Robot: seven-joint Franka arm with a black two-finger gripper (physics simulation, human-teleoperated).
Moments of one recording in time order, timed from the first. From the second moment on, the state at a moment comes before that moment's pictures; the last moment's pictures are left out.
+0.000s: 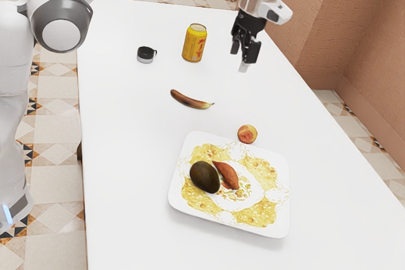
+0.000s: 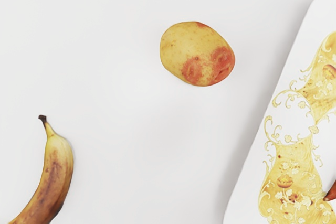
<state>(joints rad) -0.23 0.20 0.33 -1.26 -0.05 1.45 0.14</state>
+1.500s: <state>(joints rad) -0.25 -0.10 -0.09 -1.95 0.03 1.81 0.82</state>
